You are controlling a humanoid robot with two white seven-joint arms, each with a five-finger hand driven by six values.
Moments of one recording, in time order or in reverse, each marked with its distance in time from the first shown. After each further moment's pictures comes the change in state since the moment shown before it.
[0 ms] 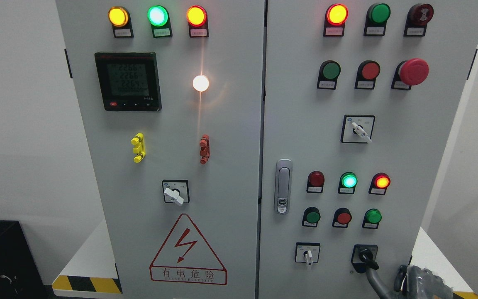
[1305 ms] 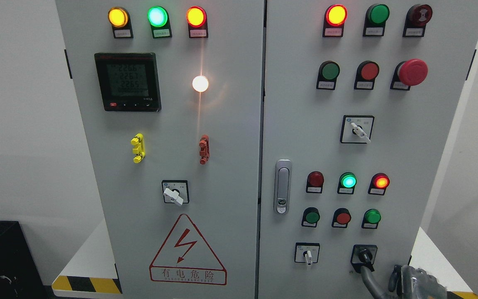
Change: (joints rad) left arm 0.000 0.000 0.000 0.000 0.000 0.000 0.000; right arm 0.031 -0.010 0.055 -0.012 -0.016 -0.019 -0.023
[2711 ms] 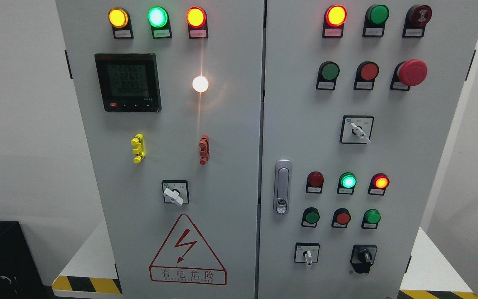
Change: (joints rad) left arm 0.000 0.000 0.000 0.000 0.000 0.000 0.000; right arm 0.304 0.024 0.107 -0.246 -0.478 -0.110 -0.074
